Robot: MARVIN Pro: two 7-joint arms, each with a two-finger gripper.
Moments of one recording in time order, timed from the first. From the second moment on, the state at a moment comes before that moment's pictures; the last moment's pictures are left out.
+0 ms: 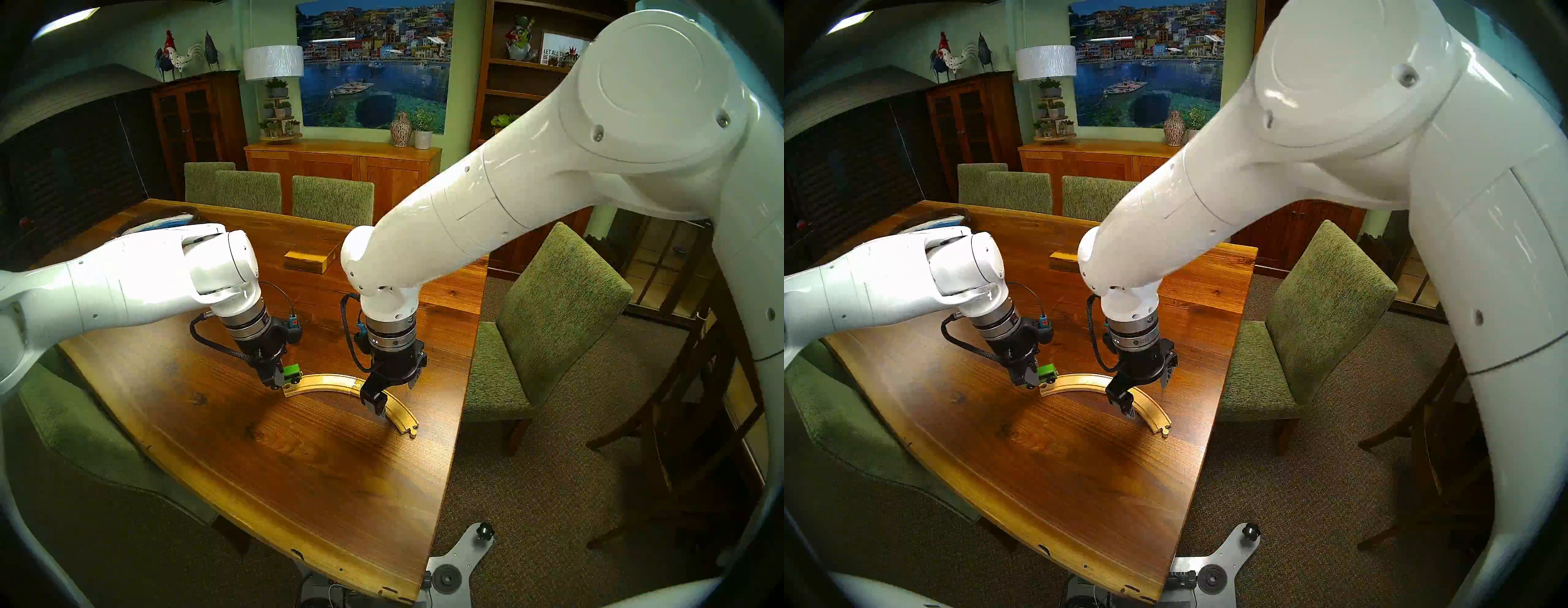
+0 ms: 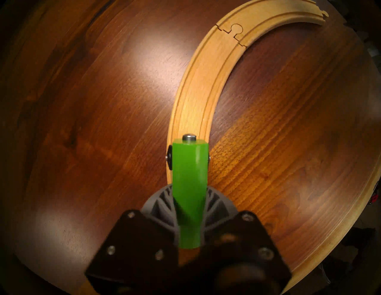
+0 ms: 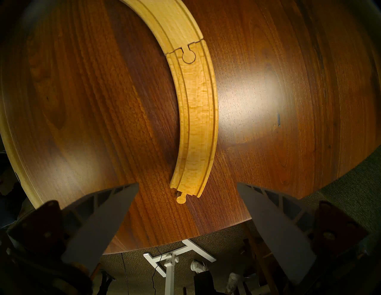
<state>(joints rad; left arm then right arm) 0.08 -0.67 0.21 -1.45 -0.48 0.80 -0.99 0.50 -1.74 -1.03 -1.37 2.50 0.90 0.03</state>
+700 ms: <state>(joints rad) 0.11 -0.74 0.21 -1.42 -0.49 0.83 -0.99 0.50 -1.74 -1.03 -1.37 2.50 0.90 0.03</state>
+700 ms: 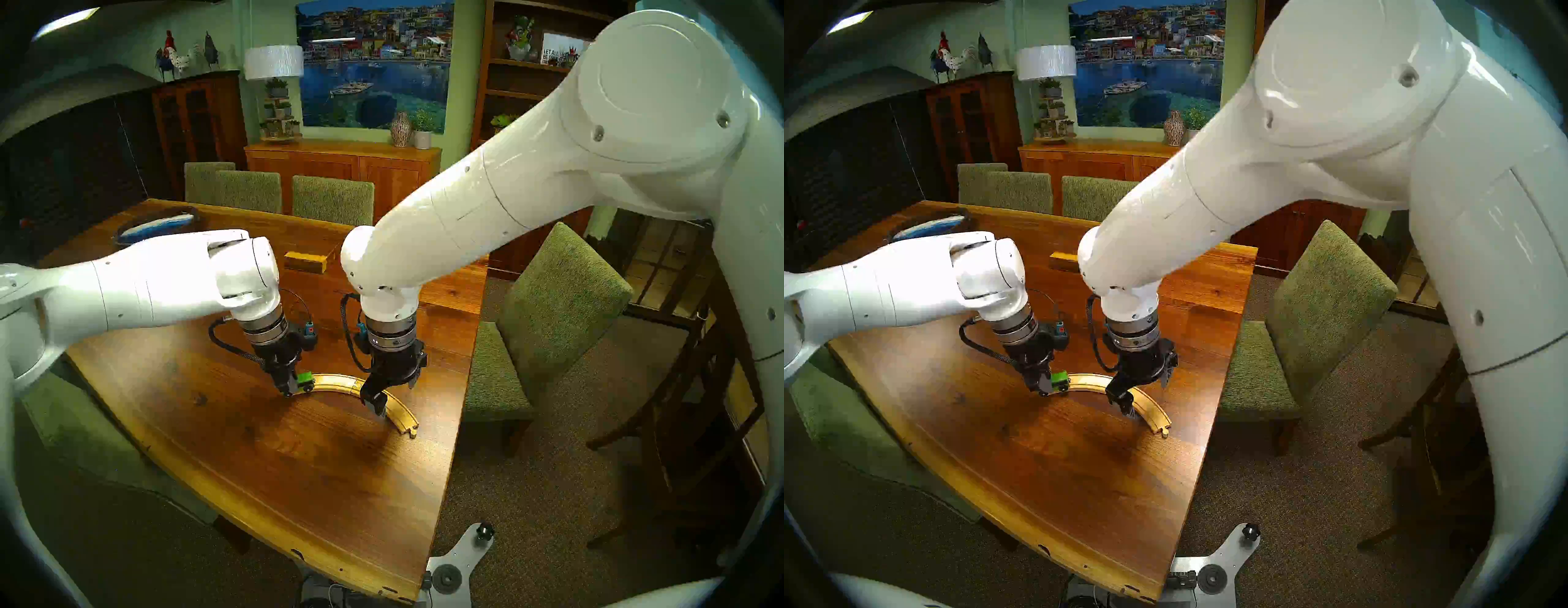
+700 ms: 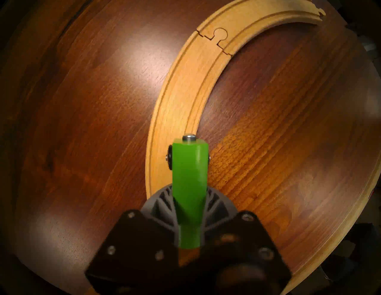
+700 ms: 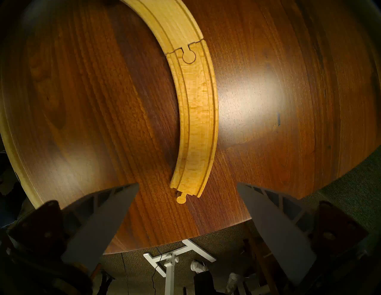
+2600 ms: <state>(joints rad) 0.11 -0.84 0.22 -1.25 -0.49 0.76 -1.06 0.50 -1.74 -1.03 -1.37 2.50 0.90 0.03</state>
